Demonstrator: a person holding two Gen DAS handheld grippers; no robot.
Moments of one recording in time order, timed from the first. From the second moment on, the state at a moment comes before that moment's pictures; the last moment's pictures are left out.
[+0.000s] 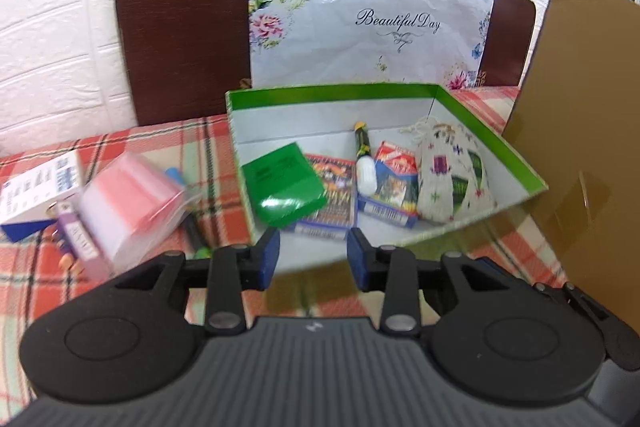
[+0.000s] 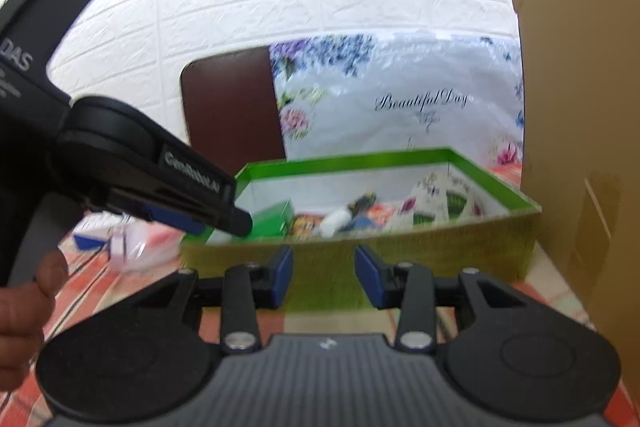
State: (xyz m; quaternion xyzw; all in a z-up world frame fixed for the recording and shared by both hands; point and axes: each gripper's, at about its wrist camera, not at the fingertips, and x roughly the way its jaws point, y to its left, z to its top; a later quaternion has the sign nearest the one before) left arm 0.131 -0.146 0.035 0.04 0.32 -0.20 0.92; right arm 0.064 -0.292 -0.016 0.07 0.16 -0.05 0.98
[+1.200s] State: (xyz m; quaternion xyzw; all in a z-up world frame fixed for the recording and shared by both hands) left arm 0.107 0.042 -0.025 0.02 0.35 0.00 0.94; right arm 0.055 -0.159 -0.034 -0.05 0.29 0.10 0.95
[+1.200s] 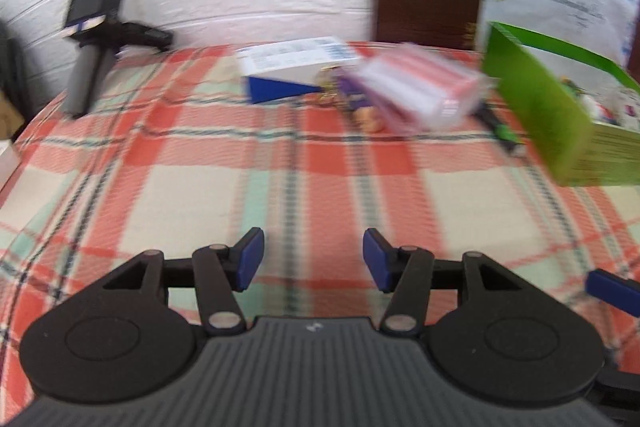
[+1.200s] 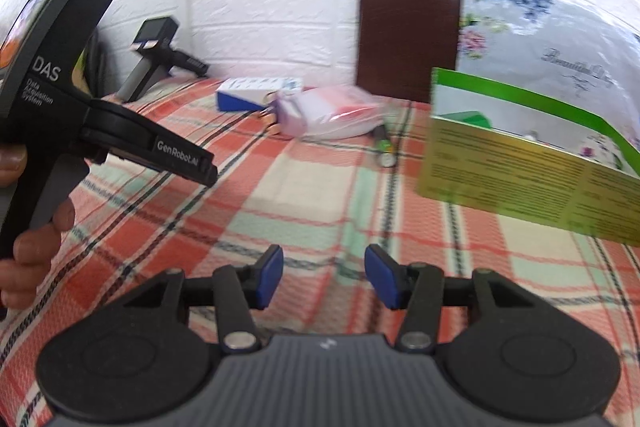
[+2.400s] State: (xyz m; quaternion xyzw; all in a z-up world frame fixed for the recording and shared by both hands) left arm 0.101 0.116 -0.042 -0.09 0.26 0.02 0.96; right arm 0.197 -0.096 -0.039 -0.10 0.29 0.15 0.94
